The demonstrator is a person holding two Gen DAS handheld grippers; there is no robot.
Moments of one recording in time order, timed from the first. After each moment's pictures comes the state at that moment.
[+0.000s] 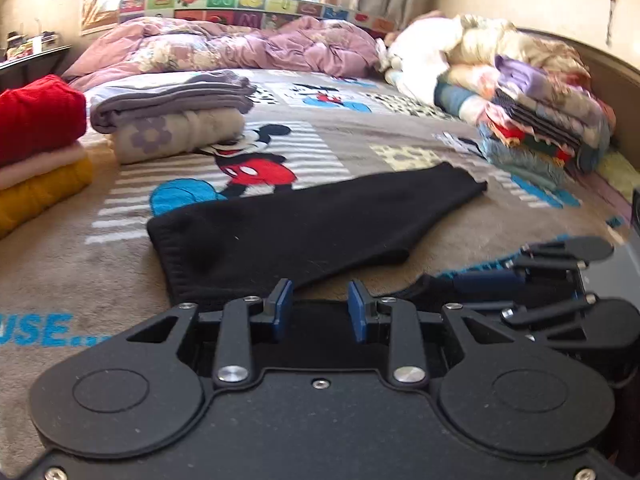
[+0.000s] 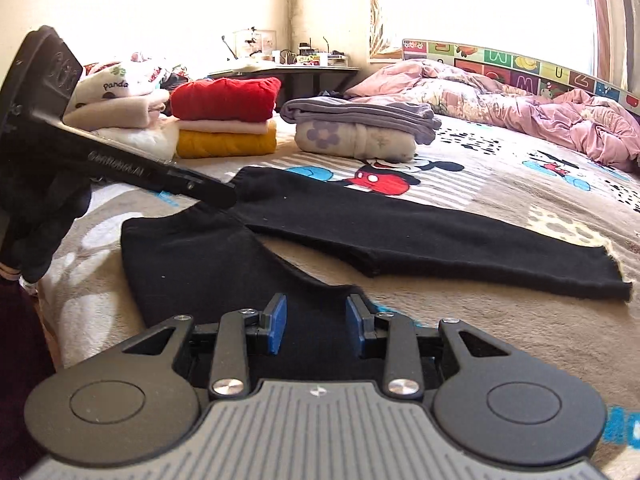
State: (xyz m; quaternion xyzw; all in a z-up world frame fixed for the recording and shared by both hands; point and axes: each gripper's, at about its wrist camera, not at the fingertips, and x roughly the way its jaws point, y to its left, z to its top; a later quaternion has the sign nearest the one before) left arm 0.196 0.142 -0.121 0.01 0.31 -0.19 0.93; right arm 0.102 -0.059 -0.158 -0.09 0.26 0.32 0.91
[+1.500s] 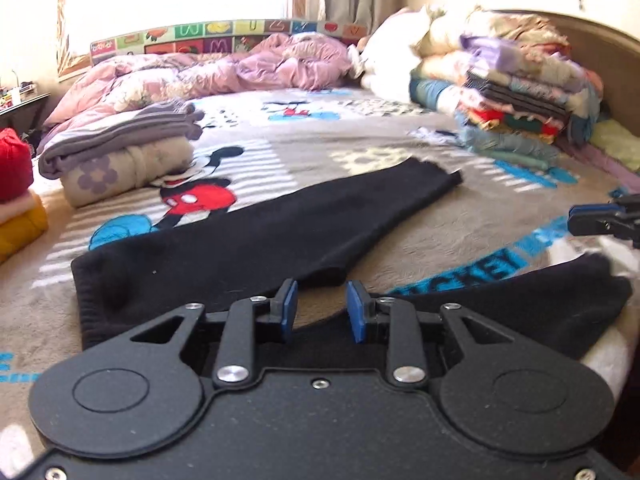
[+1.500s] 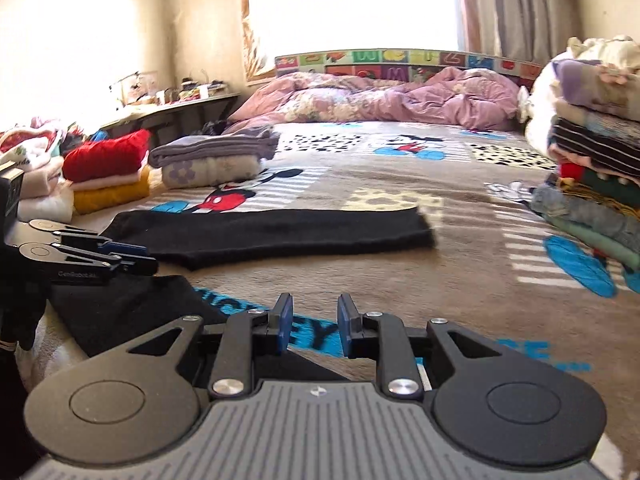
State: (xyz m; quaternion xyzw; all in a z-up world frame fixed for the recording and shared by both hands) left arm 0.182 0.069 -0.124 0.05 0.25 -0.20 0.94; right arm 0.051 -0.221 -0.136 0.02 0.23 0.16 0.96
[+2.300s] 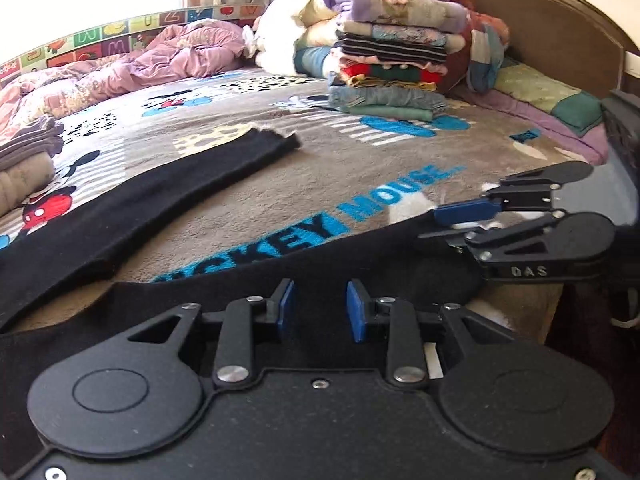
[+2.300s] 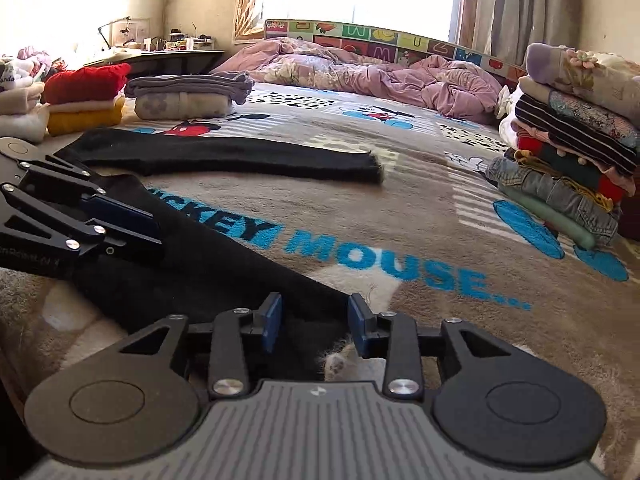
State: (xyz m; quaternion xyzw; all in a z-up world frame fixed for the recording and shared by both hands) left arm 0.144 -0.047 -0.150 0.10 0.28 -0.31 0.91; right arm 0.039 -0.236 -0.184 -0.06 0.27 0.13 0.95
